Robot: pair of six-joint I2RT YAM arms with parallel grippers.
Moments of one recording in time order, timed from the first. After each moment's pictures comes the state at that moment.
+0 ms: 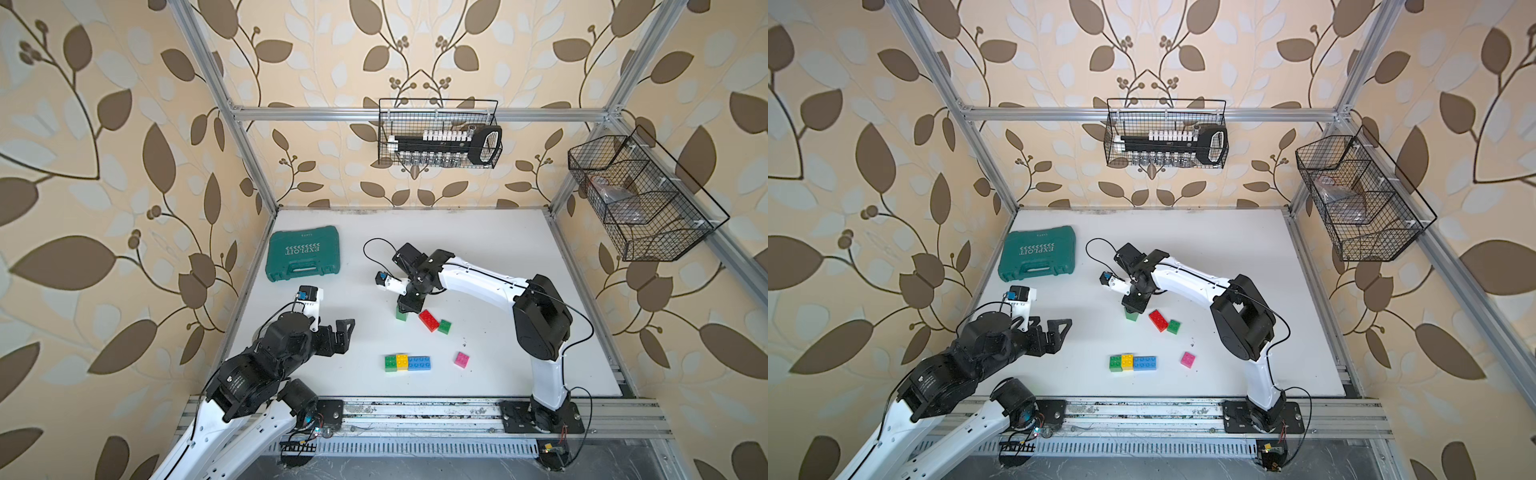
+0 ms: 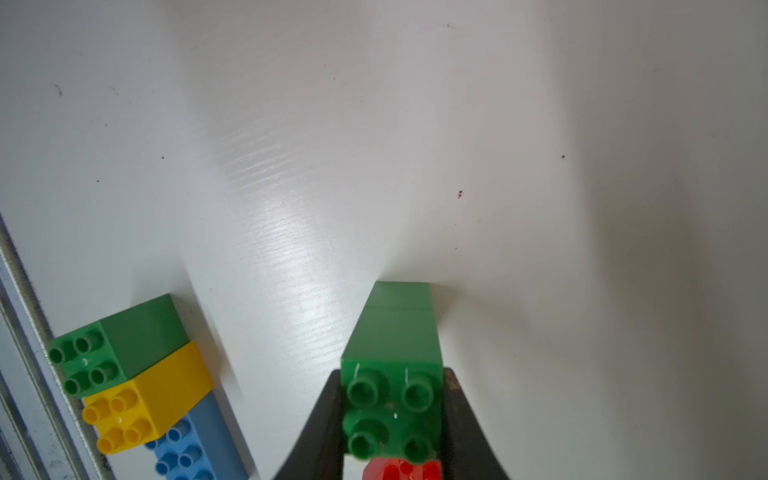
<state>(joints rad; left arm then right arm) -0.59 0.42 0.77 -0.97 -0.11 -0.51 0.79 2.00 1.59 -0.88 -0.16 -0.35</state>
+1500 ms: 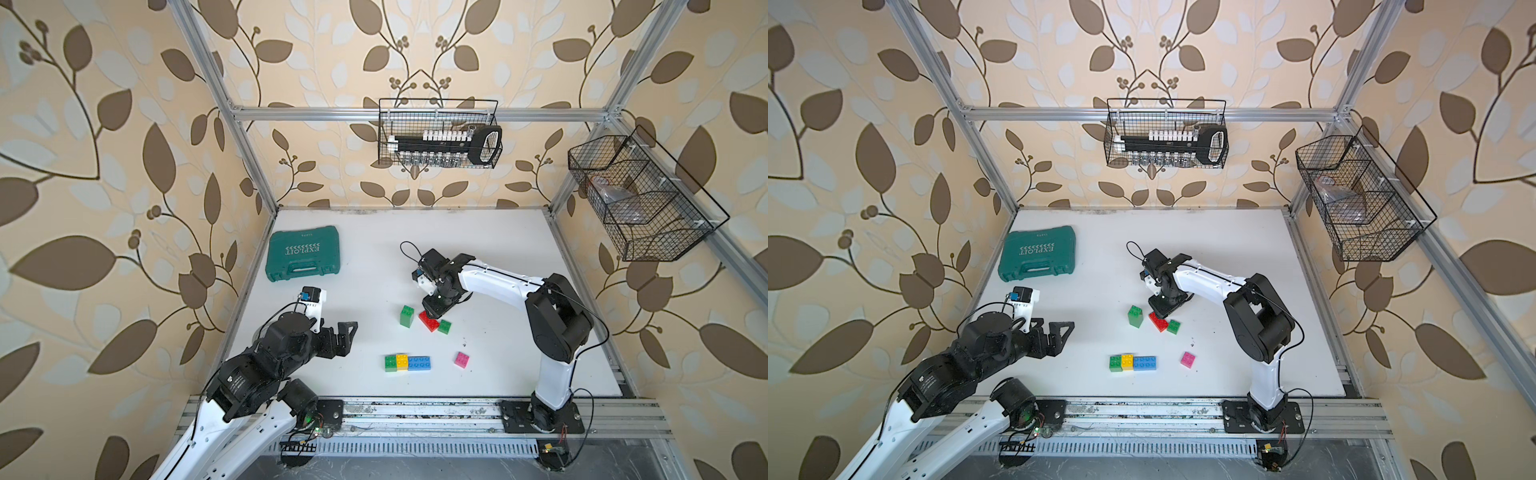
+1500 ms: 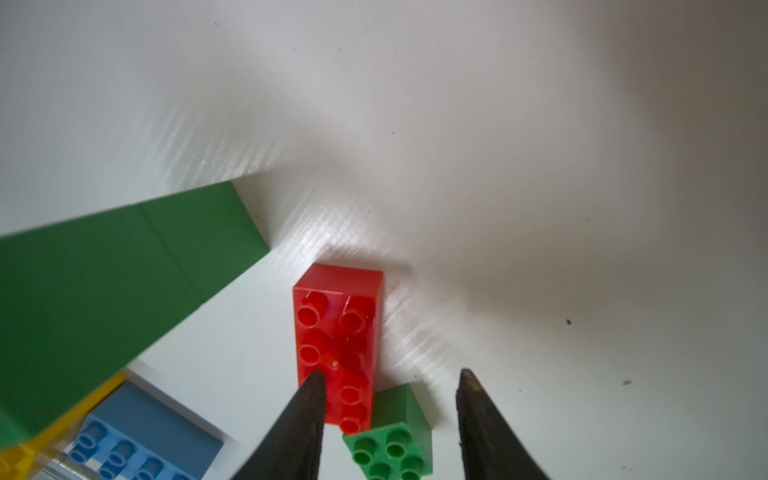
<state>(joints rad) -0.59 0.43 0.77 -0.97 -0.05 -0.50 0.67 1.92 1.35 -0.88 -0.06 0.02</state>
